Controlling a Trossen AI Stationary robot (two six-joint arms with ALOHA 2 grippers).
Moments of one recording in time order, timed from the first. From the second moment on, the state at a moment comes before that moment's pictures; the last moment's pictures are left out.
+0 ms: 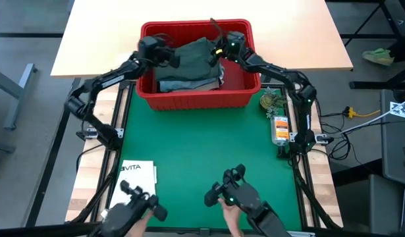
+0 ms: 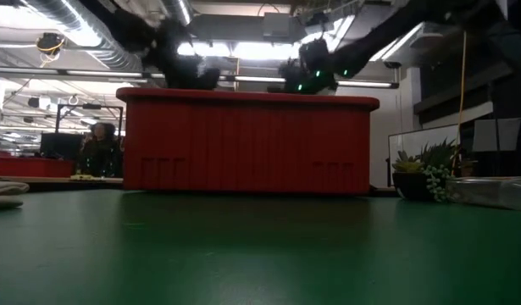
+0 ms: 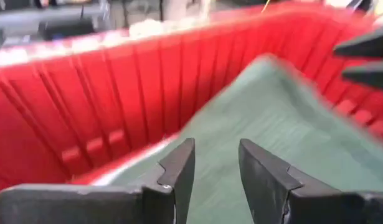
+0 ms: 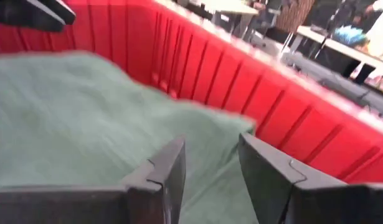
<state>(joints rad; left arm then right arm) 0.95 1.60 1.16 0.08 -0.10 -0.07 -0.81 2.07 1.69 0.15 -0.07 -0.29</state>
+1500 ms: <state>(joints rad) -0.08 0.72 0.94 -0.33 -0.33 -0.05 -0.04 0.66 0.84 -0.21 0.09 -0.42</state>
